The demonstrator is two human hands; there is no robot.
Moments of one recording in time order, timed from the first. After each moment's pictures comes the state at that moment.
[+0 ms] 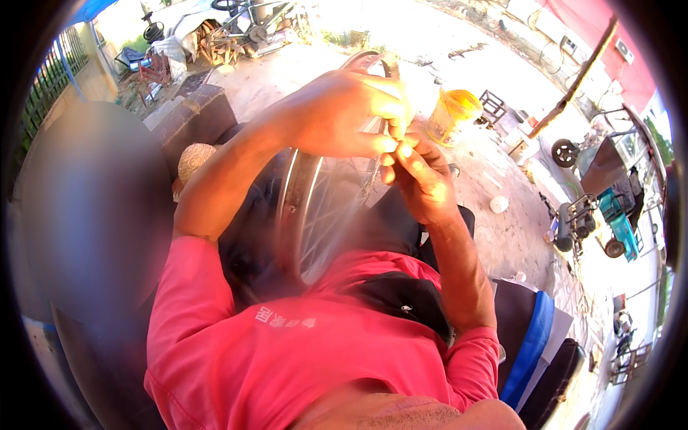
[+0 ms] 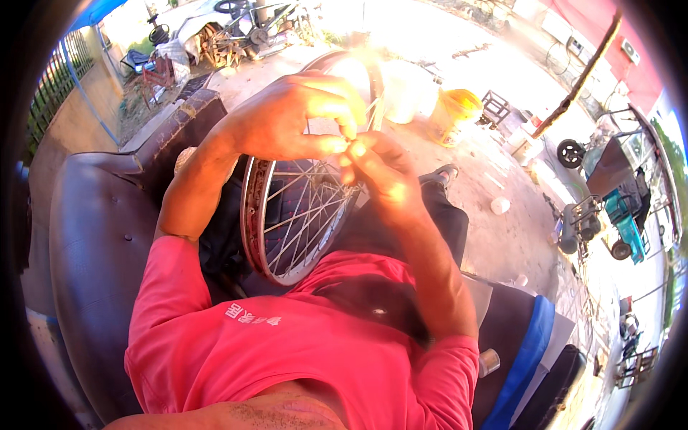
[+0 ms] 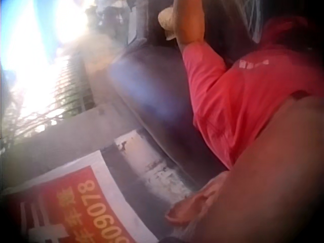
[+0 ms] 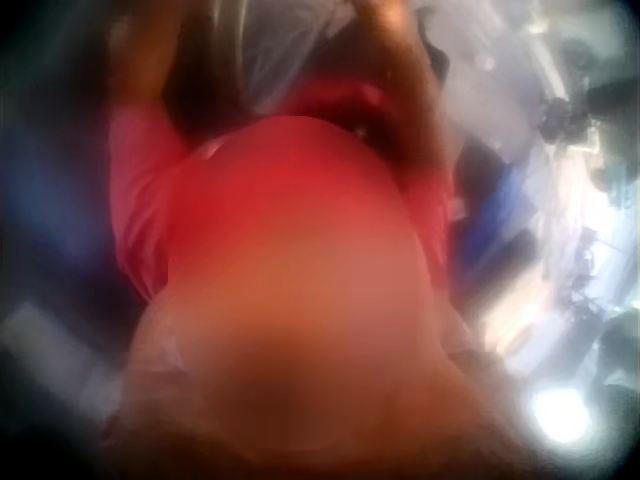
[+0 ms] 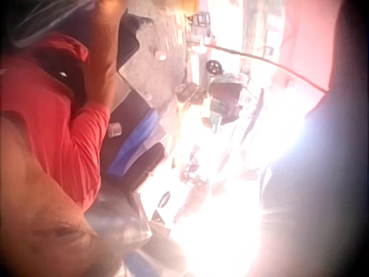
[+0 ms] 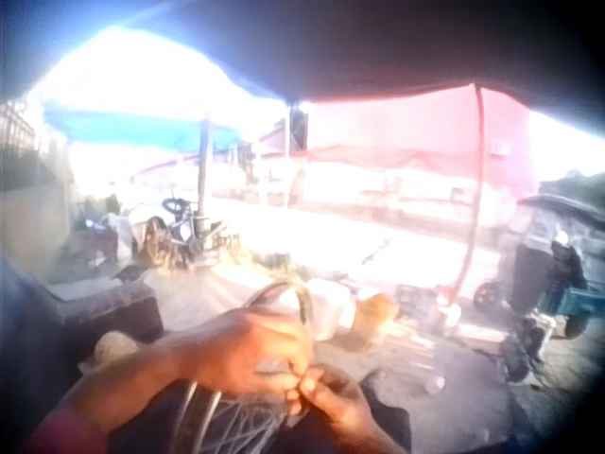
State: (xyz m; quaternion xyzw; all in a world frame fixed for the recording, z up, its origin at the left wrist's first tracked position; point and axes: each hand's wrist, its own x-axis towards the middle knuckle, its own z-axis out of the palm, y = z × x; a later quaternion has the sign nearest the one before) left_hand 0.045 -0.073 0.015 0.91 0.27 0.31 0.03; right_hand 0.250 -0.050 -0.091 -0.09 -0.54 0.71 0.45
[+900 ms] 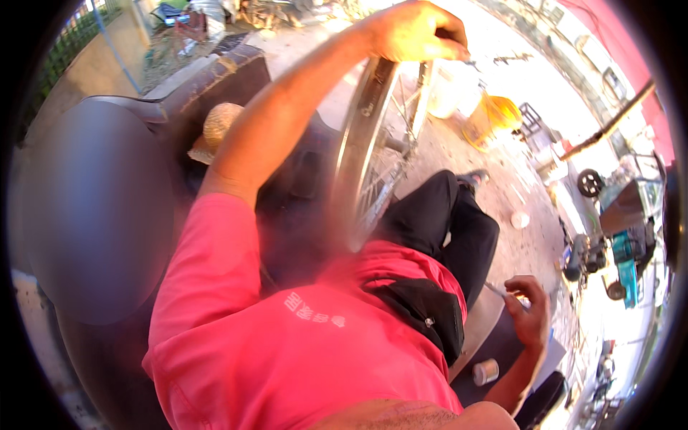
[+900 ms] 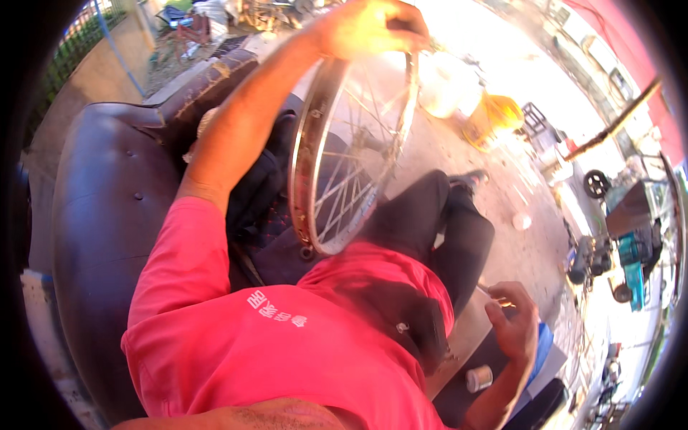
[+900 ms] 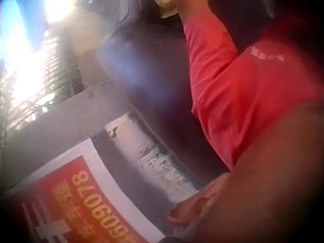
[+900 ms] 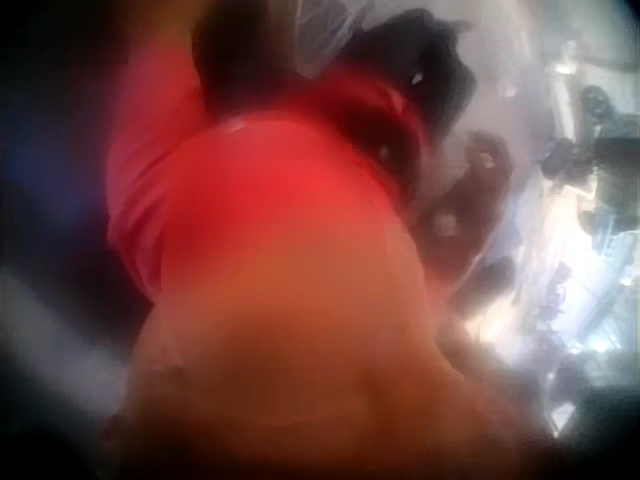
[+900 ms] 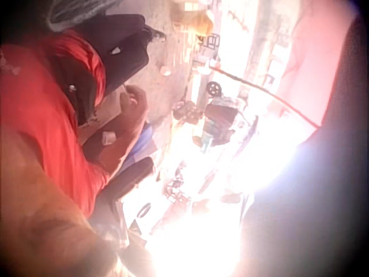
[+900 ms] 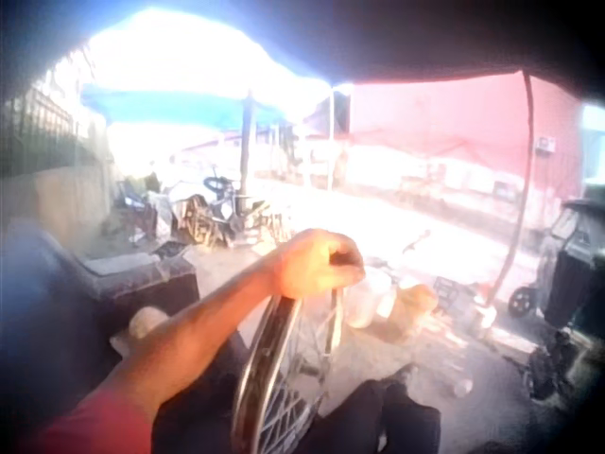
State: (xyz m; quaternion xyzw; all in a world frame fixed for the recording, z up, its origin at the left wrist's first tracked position) left_hand 0.010 0.018 0.024 0.84 0.35 0.41 0.08; right_hand 0.459 -0.145 -0.092 -0.53 -0.77 0.27 0.22
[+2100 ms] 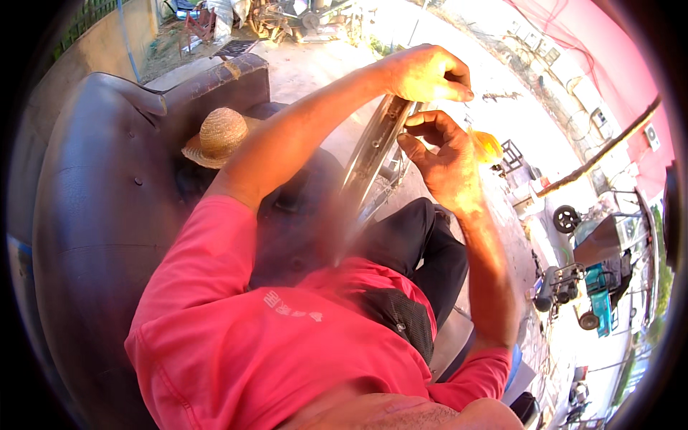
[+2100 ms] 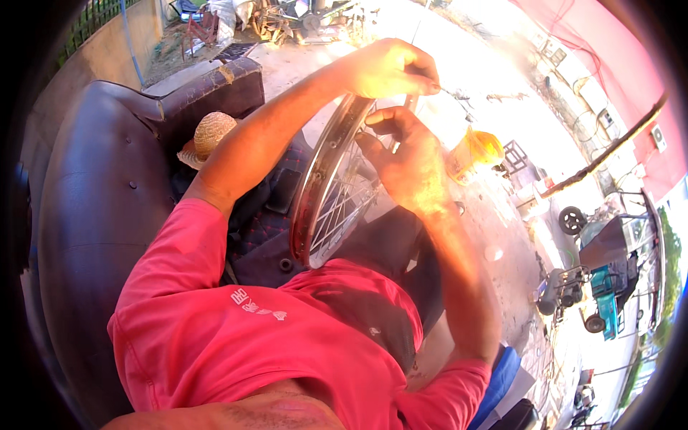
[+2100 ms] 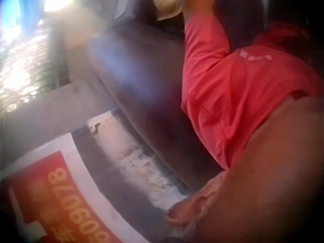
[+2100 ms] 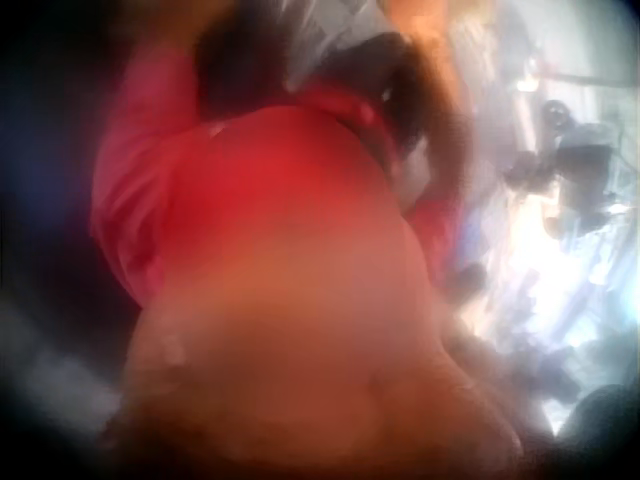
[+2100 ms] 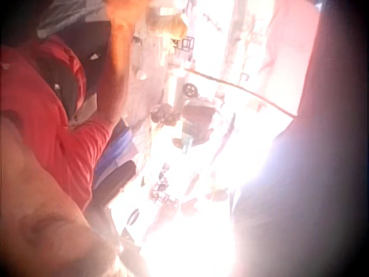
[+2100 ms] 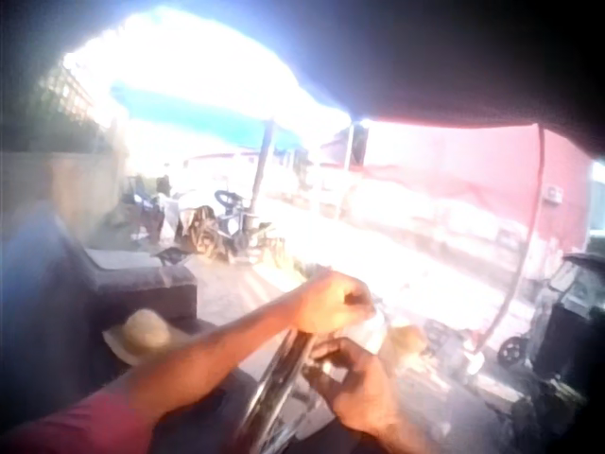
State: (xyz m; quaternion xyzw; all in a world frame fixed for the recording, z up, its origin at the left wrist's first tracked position) left_hand 0.026 0.005 0.027 0.81 0.39 0.42 0.11; right_hand 0.204 -0.034 -0.024 -0.27 -0.84 0.32 0.35
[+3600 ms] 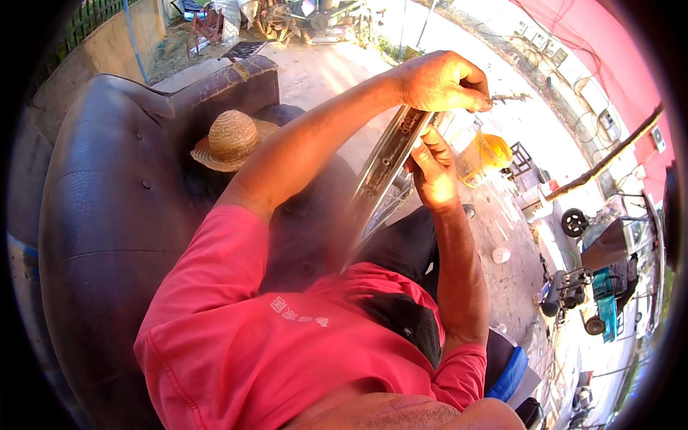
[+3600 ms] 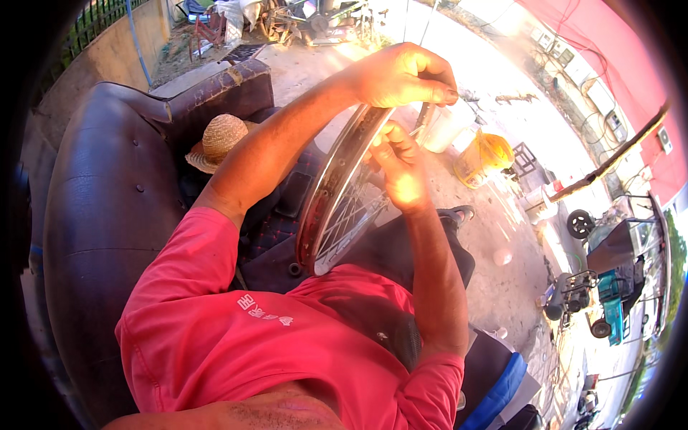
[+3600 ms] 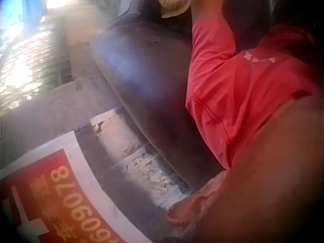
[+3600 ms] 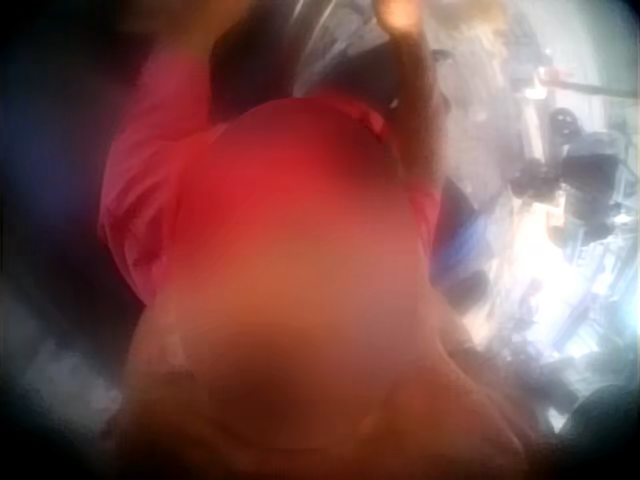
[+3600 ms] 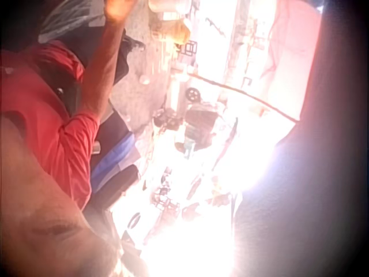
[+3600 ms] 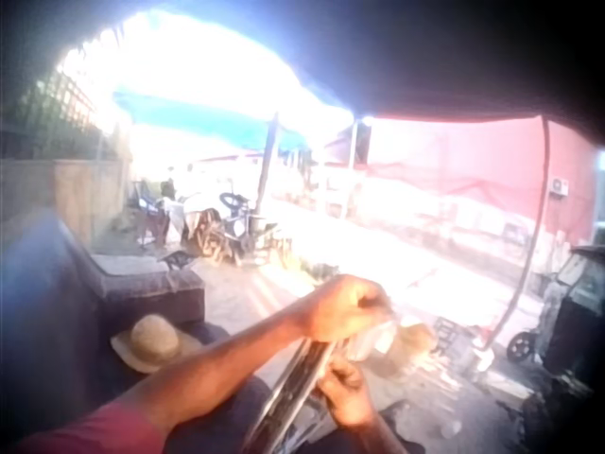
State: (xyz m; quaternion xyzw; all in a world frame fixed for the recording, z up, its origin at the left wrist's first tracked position) left_hand 0.025 0.008 0.023 0.81 0.32 0.46 0.20; right_hand 0.172 0.001 -0.094 -0.04 -0.65 0.65 0.39
